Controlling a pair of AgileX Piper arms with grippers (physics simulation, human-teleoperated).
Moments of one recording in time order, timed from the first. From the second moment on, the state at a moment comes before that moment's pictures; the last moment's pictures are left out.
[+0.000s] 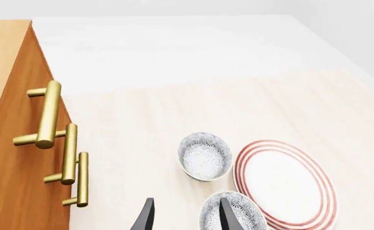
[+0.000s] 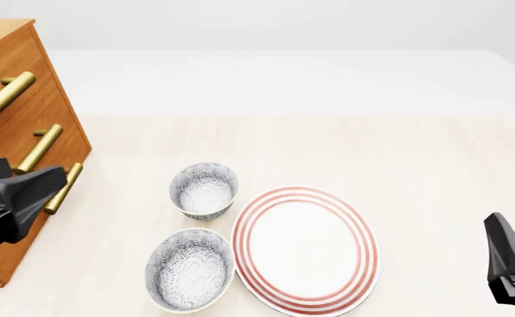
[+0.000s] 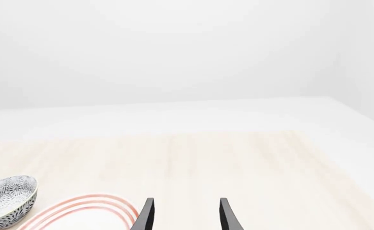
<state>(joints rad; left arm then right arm) -0.31 0.44 -0.58 0.52 -0.11 -0.03 0.00 0.00 -0.01 0.04</state>
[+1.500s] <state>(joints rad) -0.62 0.95 -0.26 0.22 -0.68 -0.03 0.00 0.00 -0.01 0.05</state>
